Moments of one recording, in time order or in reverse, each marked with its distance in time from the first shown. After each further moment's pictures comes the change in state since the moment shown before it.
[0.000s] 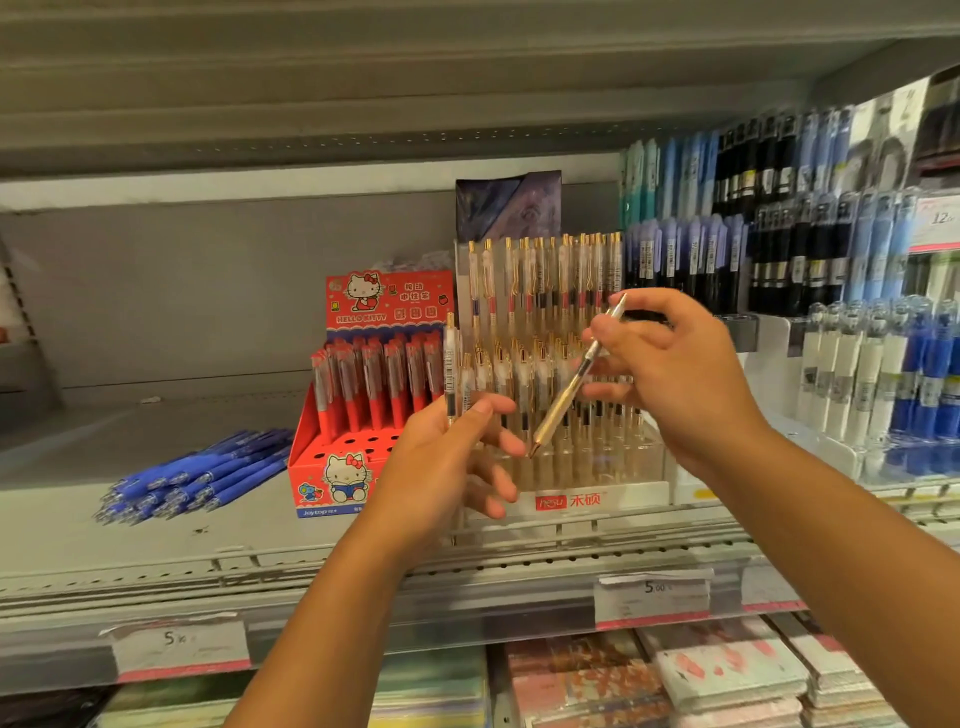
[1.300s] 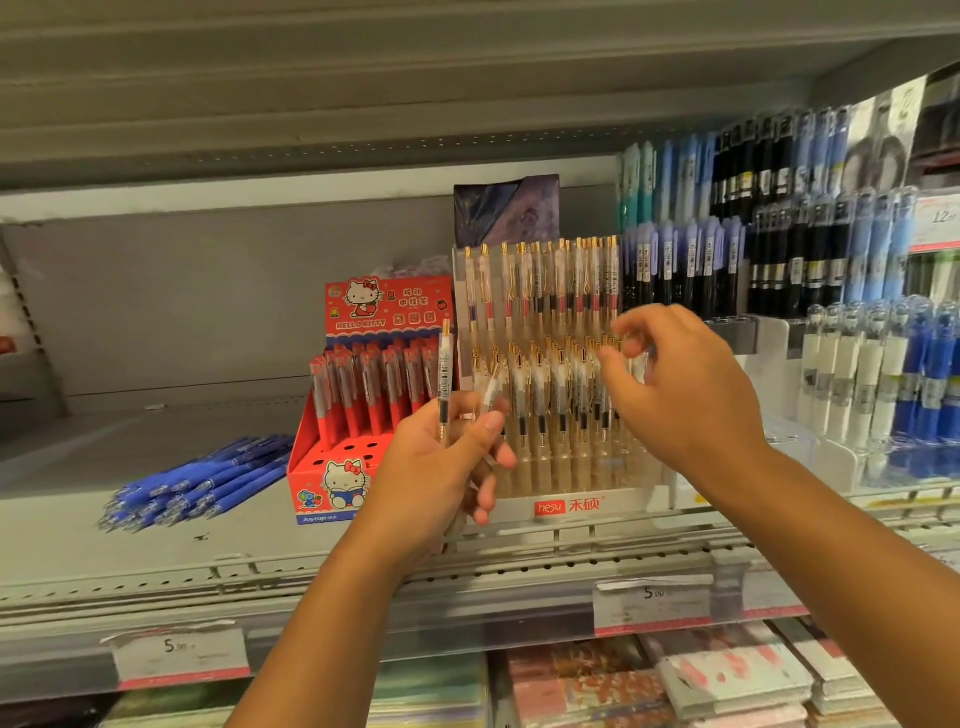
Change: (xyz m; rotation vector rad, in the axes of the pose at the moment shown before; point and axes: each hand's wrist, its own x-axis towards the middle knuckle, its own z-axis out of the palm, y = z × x) left_hand -0.004 0.005 0.001 0.036 -0.002 0.052; right_hand 0.000 0.013 -0.016 -0.967 0.102 -0.396
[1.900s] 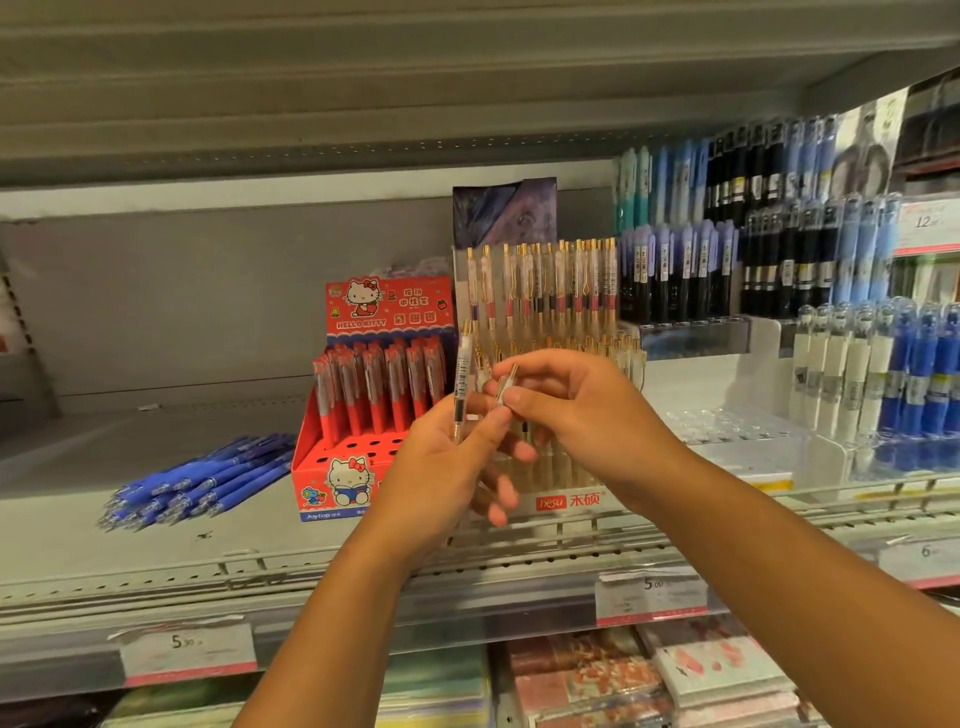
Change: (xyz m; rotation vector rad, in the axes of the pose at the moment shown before) left_hand -0.001 -0.002 0.000 -0.008 -0.074 0.007; right_hand -0.015 -0.056 0.018 0.836 -0.475 0.299
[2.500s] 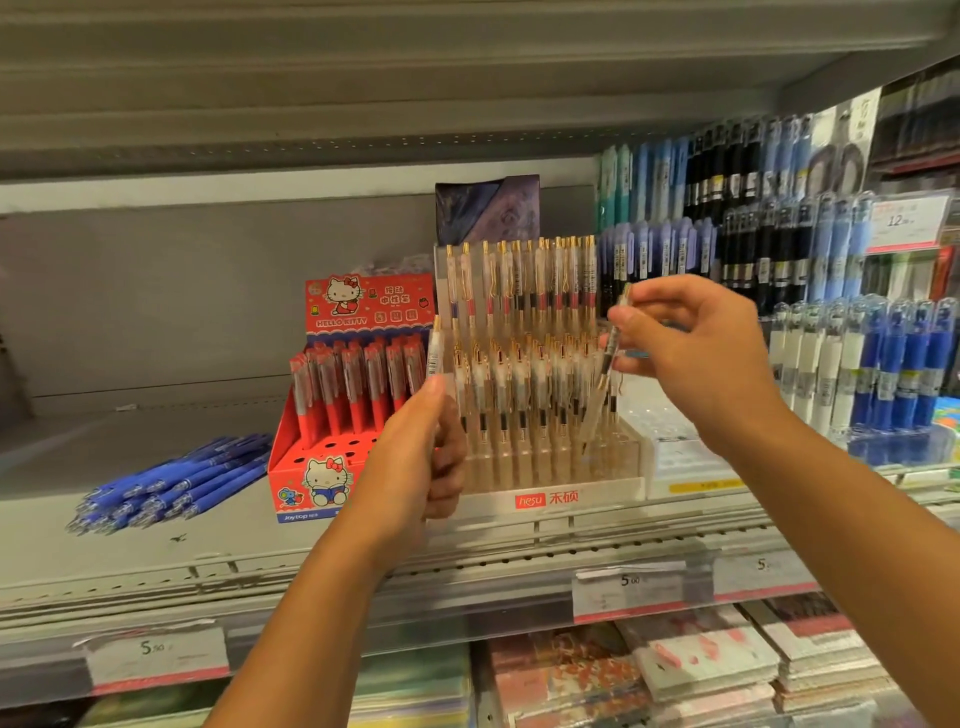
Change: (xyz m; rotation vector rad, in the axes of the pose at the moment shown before) left_hand 0.003 0.002 -0.001 -0.110 0.074 -0.110; right_hand 0.009 -0.001 -0.081 -0.019 0.452 -0.164
